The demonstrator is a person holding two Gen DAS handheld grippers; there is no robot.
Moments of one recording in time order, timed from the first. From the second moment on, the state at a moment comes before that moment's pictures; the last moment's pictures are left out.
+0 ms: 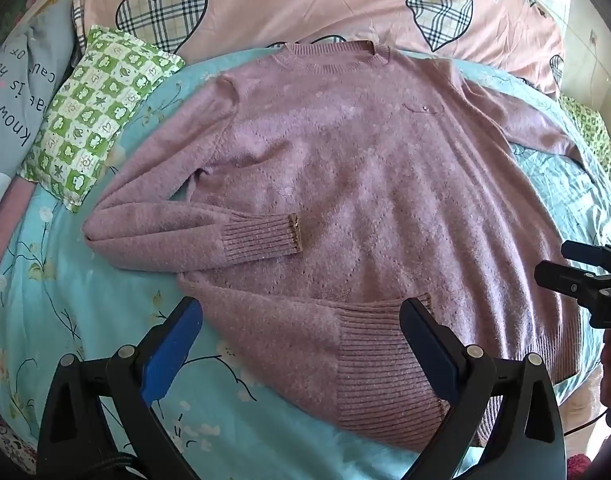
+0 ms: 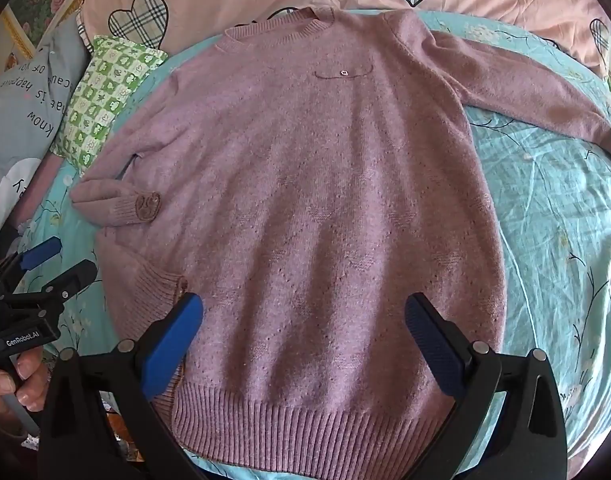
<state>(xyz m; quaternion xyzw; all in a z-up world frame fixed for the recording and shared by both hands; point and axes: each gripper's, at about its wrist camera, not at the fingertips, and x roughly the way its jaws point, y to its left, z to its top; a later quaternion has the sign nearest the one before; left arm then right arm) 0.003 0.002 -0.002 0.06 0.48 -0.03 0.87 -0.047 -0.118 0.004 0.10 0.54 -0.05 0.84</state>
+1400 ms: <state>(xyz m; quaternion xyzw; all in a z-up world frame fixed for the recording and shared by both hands) 0.014 -0.005 -0.008 0.06 0.49 -0.04 0.87 -0.046 -0.124 0.005 0.12 0.52 -0.06 0.84</state>
